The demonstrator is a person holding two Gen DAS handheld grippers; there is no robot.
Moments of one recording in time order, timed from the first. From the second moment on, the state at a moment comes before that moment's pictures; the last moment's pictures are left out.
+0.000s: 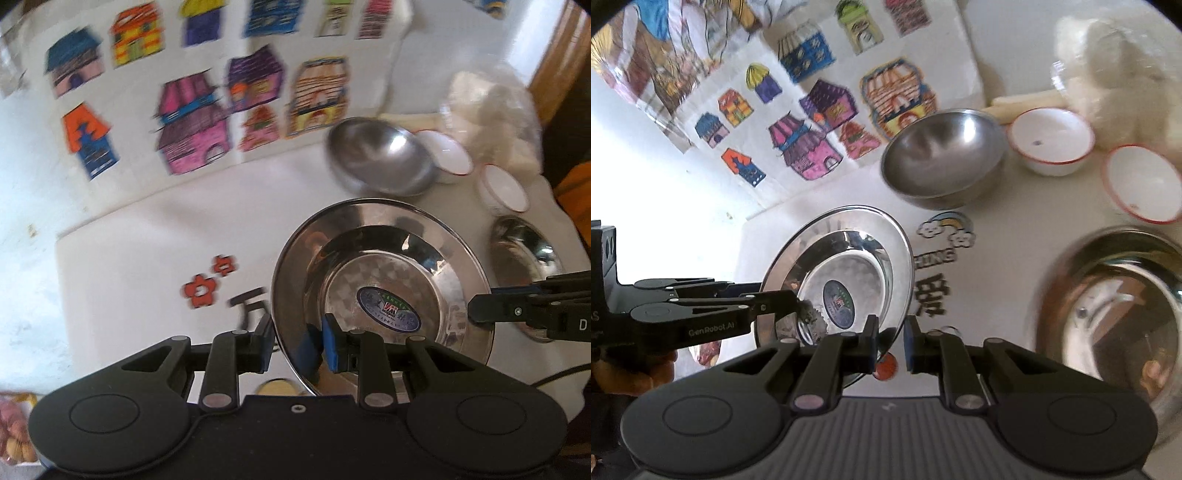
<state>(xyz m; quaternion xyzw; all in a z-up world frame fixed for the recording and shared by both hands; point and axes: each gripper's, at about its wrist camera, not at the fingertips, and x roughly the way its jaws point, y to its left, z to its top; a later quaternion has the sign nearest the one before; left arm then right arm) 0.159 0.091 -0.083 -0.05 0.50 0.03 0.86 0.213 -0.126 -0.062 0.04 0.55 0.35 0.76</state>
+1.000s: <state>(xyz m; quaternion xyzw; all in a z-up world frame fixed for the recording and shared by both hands) 0.212 -0.078 -0.088 -0.02 0.51 -0.06 0.86 0.251 -0.303 -0.056 0.10 0.55 0.25 0.79</state>
